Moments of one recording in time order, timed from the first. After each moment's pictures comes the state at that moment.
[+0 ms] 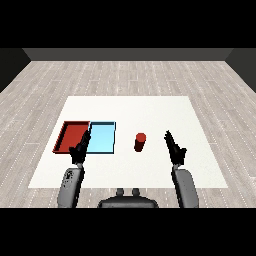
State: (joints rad) left arm -0.02 0.06 0.00 -1.57 -0.02 0.01 0.02; right arm 0.00 -0.06 0.02 -1.60 0.04 0.01 0.02
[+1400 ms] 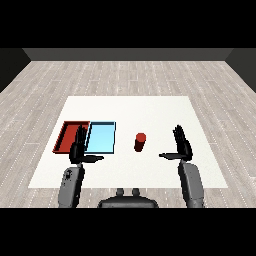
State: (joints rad) left arm -0.04 0.03 0.05 -1.58 0.05 -0.05 -0.39; right arm -0.11 -0.13 -0.15 -1.42 -0.10 0.17 -0.35
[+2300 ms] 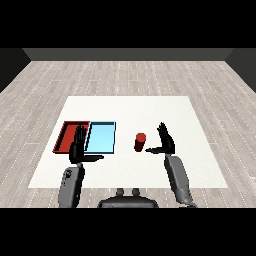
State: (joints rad) left arm -0.04 0.03 0.05 -1.60 0.07 -0.04 -0.39; right arm -0.27 -0.03 -0.08 -1.19 -0.10 0.11 -0.33
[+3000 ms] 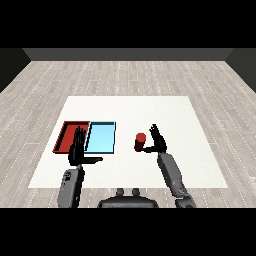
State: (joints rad) left arm -0.01 0.02 0.05 -1.60 0.09 -0.05 -0.42; right arm -0.38 0.00 -0.04 -0.92 -0.16 0.10 -0.44
